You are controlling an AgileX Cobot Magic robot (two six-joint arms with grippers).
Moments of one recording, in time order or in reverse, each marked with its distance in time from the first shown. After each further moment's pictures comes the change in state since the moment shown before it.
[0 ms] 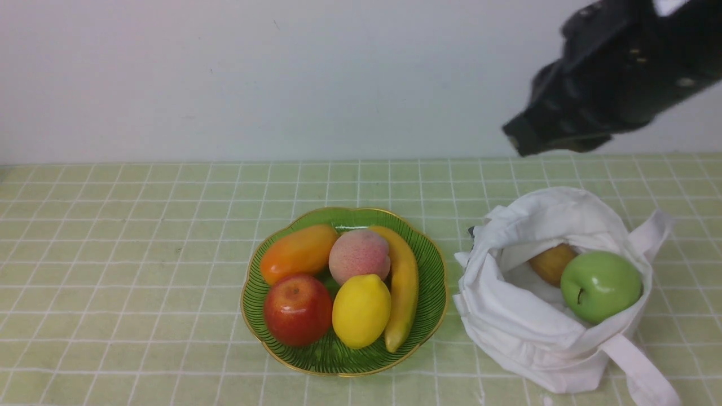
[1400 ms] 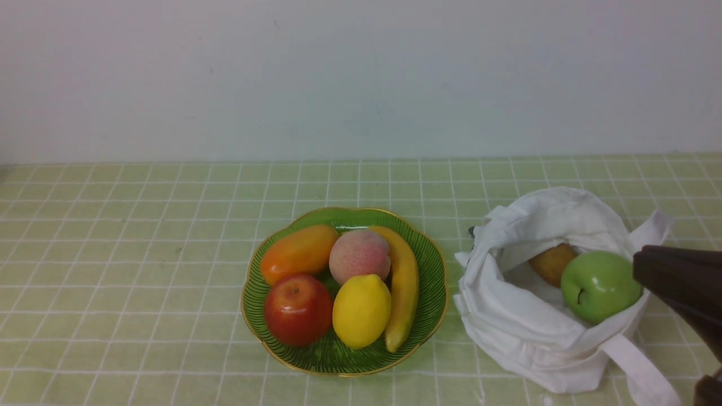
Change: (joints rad) right arm 0.000 -0.751 0.993 -0.021 -0.853 0.008; left arm 0.000 0.000 0.000 0.000 0.000 0.000
